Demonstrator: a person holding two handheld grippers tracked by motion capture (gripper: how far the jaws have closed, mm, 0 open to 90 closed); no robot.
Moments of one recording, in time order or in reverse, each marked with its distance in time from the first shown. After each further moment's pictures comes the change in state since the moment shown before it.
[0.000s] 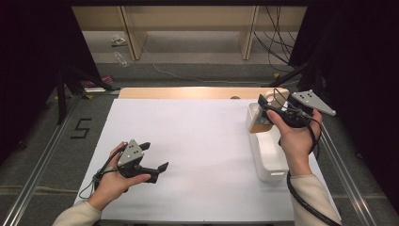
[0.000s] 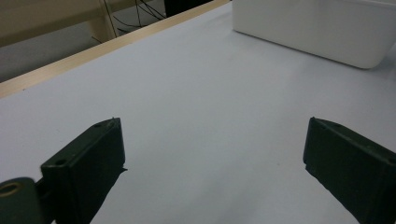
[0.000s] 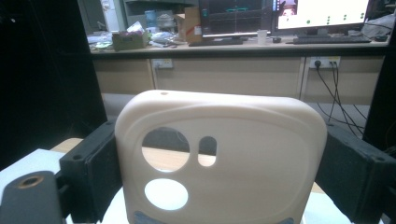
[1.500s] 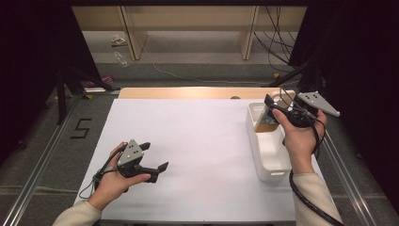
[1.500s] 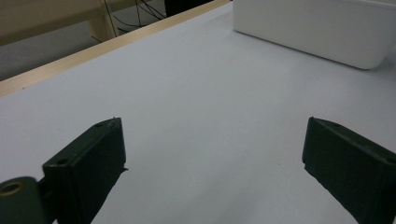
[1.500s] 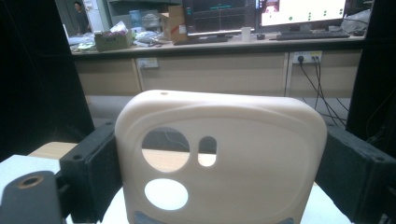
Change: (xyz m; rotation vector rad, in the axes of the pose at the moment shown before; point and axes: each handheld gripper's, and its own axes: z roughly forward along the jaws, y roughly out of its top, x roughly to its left) left arm 0.001 -0.001 0.000 -0.001 0.001 -0.005; right arm -0.018 -0.007 0.003 0.005 -0.056 0.024
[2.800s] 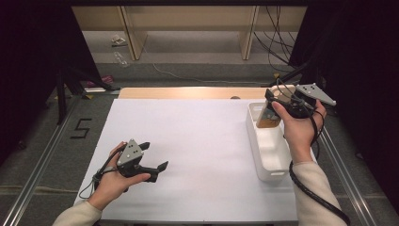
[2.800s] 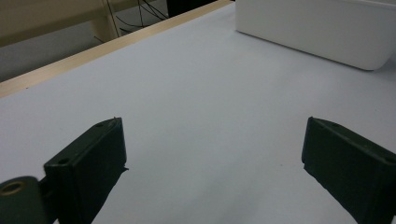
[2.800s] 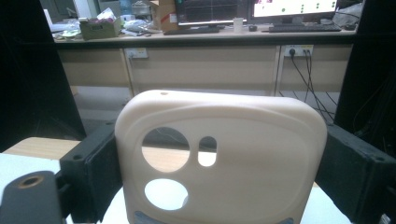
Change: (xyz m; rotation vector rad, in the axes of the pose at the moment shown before) left arm 0.001 0.000 0.000 -0.002 0.007 -0.004; right arm -0.008 0.008 0.022 0.043 -0.038 -0.020
